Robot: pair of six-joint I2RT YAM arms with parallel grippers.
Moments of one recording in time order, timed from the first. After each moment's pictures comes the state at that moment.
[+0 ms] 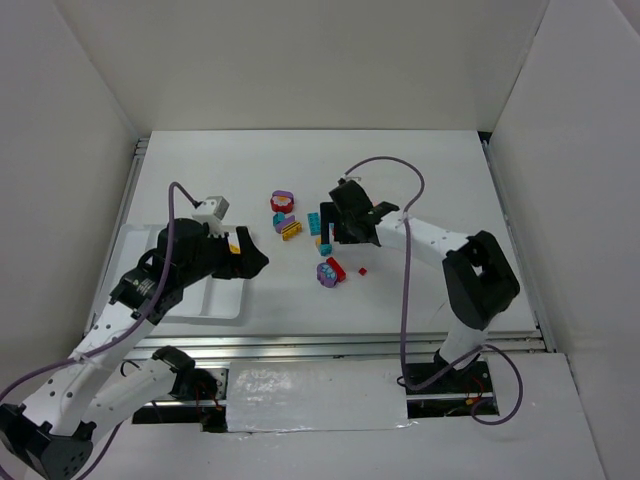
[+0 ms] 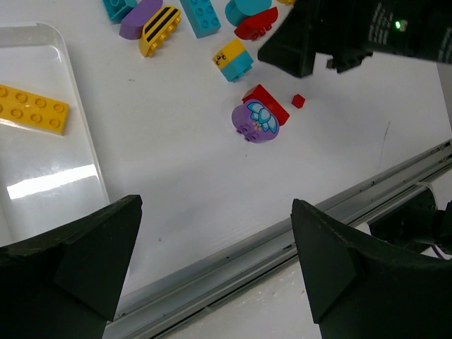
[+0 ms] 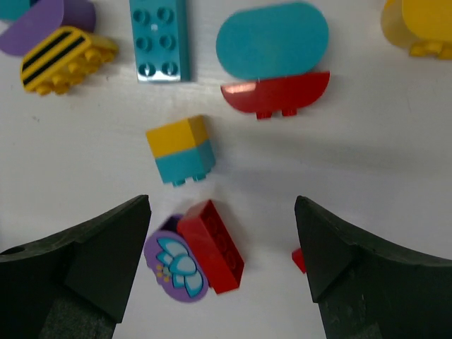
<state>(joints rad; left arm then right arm) -0.47 0.80 0.85 -0.58 0.11 -0.48 0.62 1.67 1.14 -0.38 0.17 0.51</state>
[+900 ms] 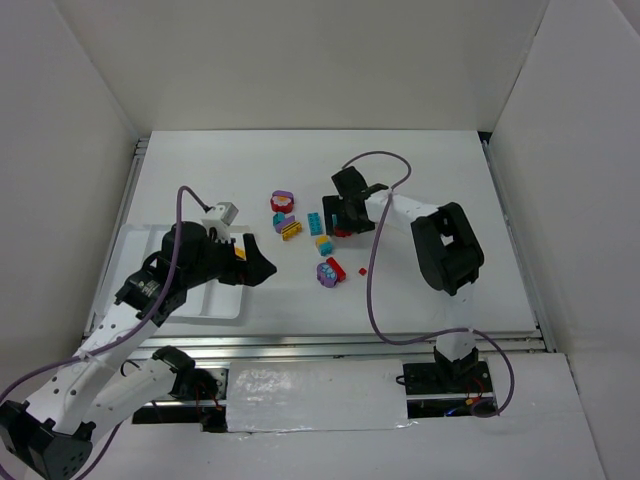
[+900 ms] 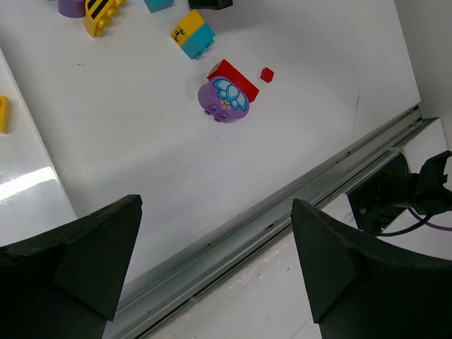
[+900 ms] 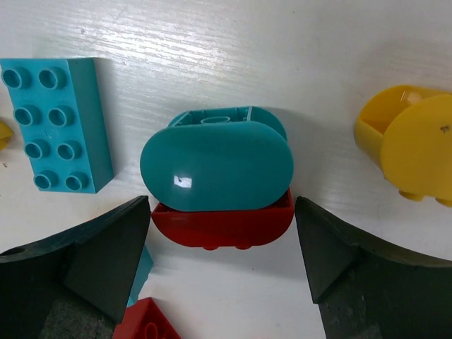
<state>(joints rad) -0.47 0.80 0.80 -0.53 0.24 -0.47 0.49 2.04 1.43 -0.44 0.10 0.35</state>
